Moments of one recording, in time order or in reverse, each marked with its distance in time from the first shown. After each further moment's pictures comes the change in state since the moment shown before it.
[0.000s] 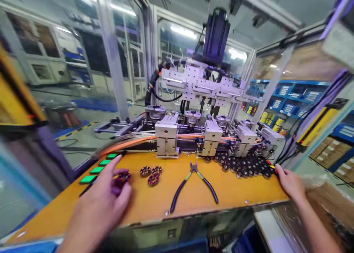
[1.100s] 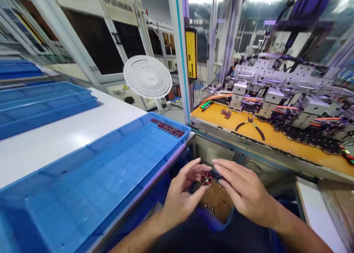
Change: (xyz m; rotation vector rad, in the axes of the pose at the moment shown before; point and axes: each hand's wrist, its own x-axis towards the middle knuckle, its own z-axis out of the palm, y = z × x) left_hand -0.278 0.080 -0.138 -0.768 -0.004 0.038; right_hand -0.337 -0.185 -0.107 0.995 -0.234 -1.712
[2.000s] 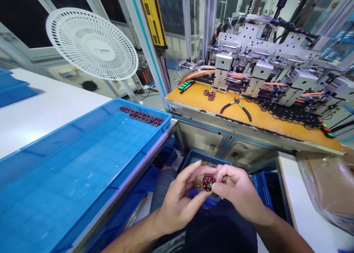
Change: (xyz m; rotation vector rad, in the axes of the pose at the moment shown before) left_hand -0.007 -0.008 0.031 -0.269 -0.304 0.042; right_hand -0.050 -0.012 0.027 1.221 0.189 1.065
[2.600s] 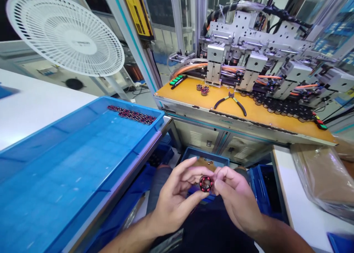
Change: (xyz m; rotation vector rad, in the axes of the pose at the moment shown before) left_hand 0.004 0.005 0.008 -0.310 0.013 -0.203; right_hand -0.019 0.017 0.003 0.197 0.147 -0.027
